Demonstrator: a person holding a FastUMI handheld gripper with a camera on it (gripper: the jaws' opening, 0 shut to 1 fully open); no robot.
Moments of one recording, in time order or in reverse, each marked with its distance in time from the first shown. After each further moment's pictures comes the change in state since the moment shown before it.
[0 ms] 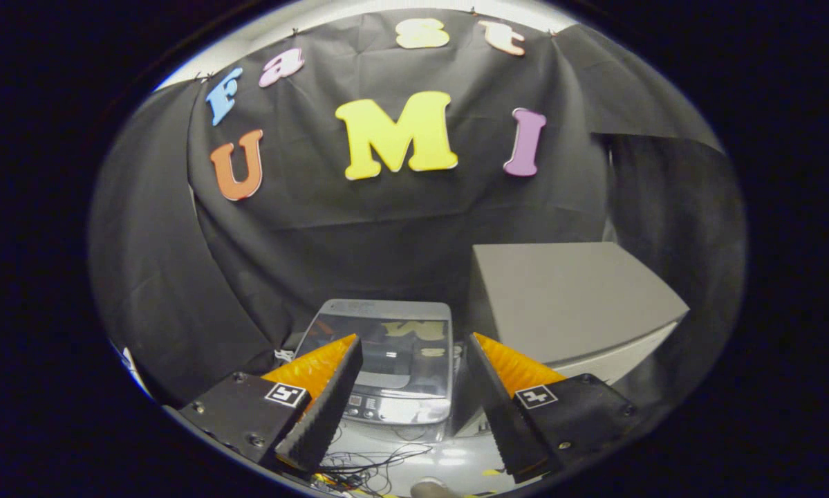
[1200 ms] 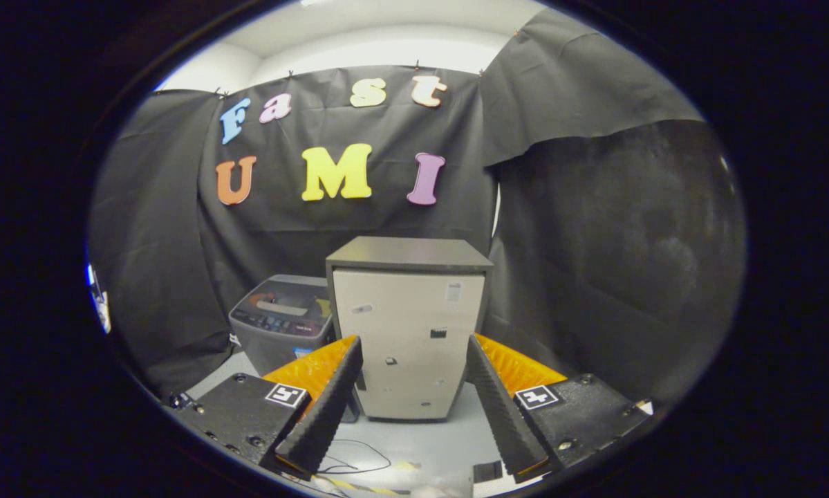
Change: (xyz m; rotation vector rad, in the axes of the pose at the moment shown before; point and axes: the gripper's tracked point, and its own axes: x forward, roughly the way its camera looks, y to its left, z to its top) arm -0.292 -0.258 -0.177 -0.071 -0.183 -0.136
